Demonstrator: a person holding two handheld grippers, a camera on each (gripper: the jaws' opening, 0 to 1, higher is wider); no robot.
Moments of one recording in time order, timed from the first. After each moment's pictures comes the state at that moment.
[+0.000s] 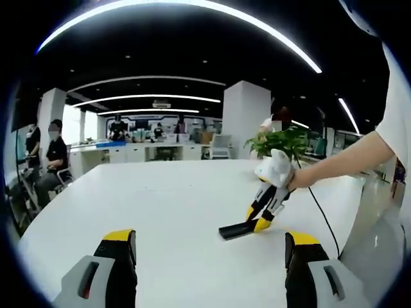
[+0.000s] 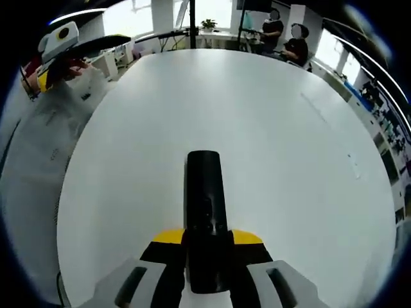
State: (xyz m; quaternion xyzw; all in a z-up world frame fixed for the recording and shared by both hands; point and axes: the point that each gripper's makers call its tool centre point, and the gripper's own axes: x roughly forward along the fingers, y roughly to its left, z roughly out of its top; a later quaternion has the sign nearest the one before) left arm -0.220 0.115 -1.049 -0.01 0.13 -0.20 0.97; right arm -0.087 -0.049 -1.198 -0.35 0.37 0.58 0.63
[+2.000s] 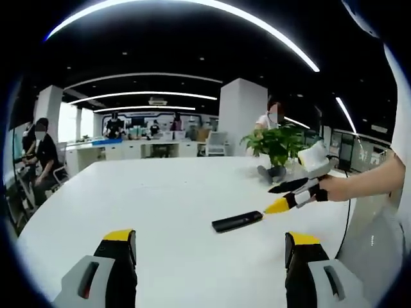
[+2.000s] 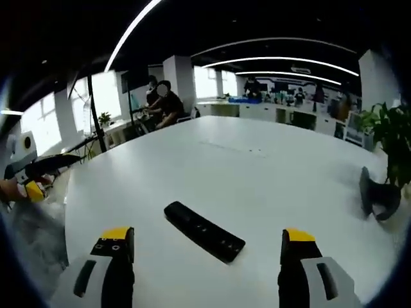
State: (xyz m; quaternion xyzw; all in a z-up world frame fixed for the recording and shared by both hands) left arm -0.221 0.110 -1.055 -0.01 0.14 -0.21 0.97; right arm -0.109 -0.085 -1.117 -0.05 0.26 0.36 0.90
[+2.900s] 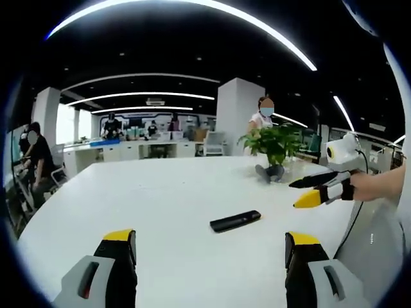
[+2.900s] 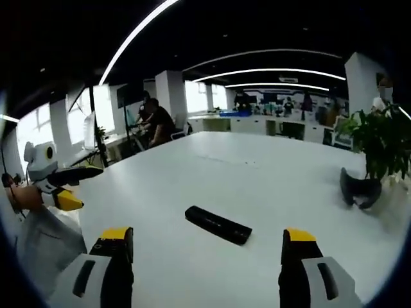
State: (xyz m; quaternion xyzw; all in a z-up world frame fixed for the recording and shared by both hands) left arm -0.222 0.106 -1.054 0.00 0.14 -0.22 0.97; right arm -0.173 -0.096 -1.074 -0.03 0.22 0.33 0.92
